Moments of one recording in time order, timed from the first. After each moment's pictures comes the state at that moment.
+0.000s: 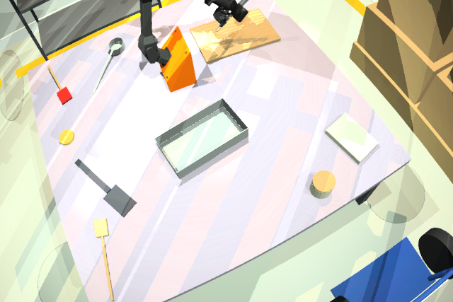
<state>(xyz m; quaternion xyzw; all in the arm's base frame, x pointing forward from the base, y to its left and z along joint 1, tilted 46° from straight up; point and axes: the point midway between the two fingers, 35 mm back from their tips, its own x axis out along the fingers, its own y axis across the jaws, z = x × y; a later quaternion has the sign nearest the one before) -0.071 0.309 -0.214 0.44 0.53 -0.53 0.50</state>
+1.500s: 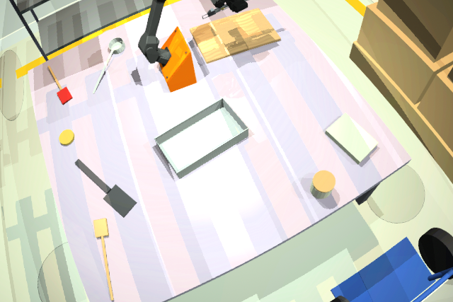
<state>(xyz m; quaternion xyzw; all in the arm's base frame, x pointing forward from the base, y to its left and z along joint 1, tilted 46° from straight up) -0.072 0.313 -0.173 0.27 0.36 -0.64 0.62</state>
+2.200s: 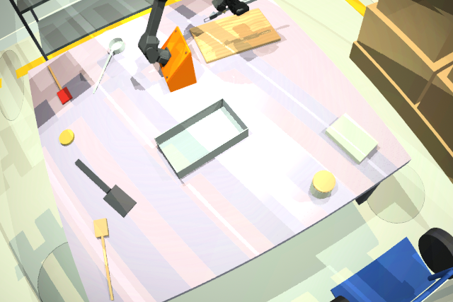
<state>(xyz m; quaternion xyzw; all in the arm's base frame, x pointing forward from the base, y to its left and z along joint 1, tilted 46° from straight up) -0.075 0.303 -0.193 0.27 0.37 -0.64 0.62</state>
